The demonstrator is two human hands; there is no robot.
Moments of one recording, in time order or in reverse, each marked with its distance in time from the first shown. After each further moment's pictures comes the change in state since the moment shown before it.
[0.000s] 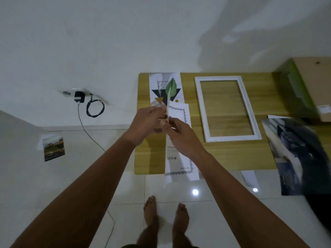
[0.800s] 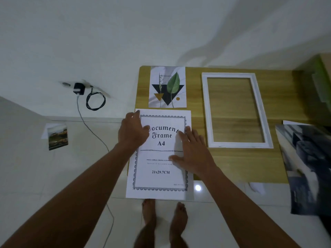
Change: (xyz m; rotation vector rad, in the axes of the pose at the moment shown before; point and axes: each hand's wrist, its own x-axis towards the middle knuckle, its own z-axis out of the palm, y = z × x) left_hand 0.059 -0.082 -0.025 0.964 0.420 0.107; right_hand 0.017 0.095 -0.019 -0.811 -0.118 -0.086
